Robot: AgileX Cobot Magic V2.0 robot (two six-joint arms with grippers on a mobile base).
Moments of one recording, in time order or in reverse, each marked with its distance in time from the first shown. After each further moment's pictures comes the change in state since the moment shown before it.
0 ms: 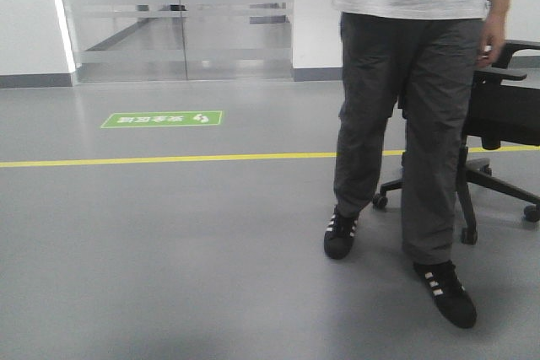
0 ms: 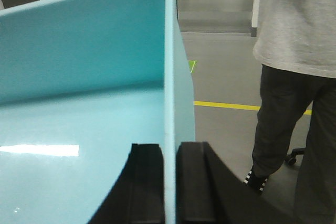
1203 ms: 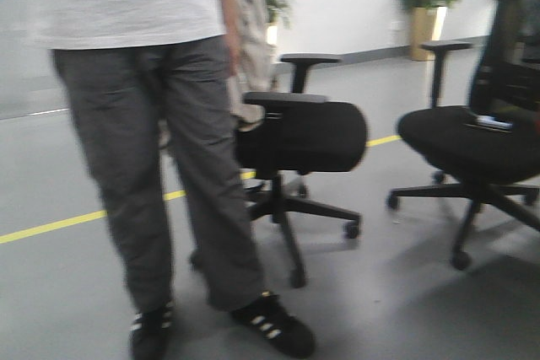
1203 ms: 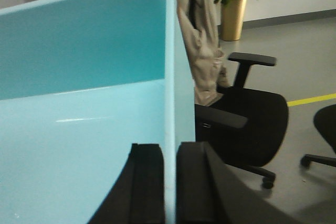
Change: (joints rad) left arm 0.000 0.000 0.000 0.012 0.002 0.000; right arm 0.000 0.000 0.000 -0.002 -0.004 0.000
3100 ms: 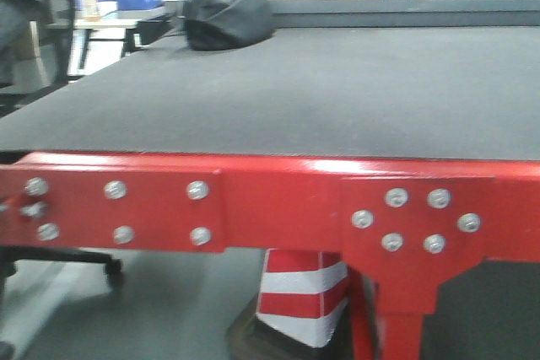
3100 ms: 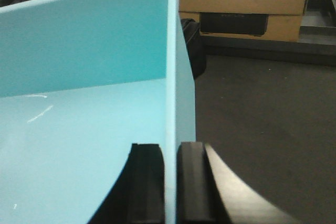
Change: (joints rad) left arm 0.000 0.000 0.000 0.029 -0.008 0.000; right arm 0.000 0.000 0.002 0.000 -0.004 0.002
